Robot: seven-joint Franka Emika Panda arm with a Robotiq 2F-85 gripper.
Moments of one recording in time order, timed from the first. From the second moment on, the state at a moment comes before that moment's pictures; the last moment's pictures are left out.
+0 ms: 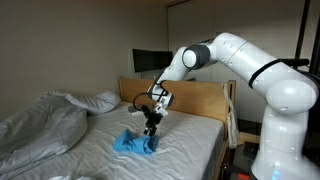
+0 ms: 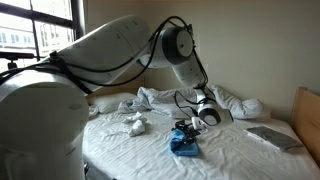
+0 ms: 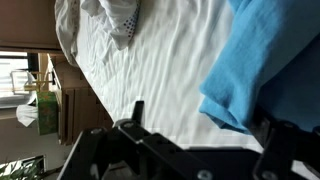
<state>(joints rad) -0.18 0.94 -0.13 -1.58 1.02 1.79 1.99</state>
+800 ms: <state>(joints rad) -0.18 1.07 -0.13 -1.44 1.02 1.70 1.98</state>
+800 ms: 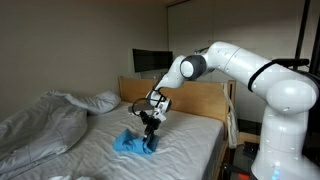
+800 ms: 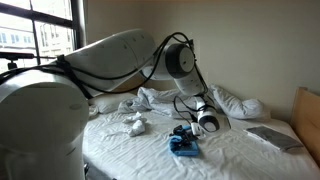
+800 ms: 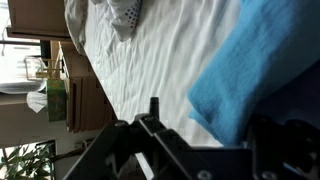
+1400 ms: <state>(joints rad) -0.18 1.07 -0.14 -1.43 0.96 1.78 1.88</state>
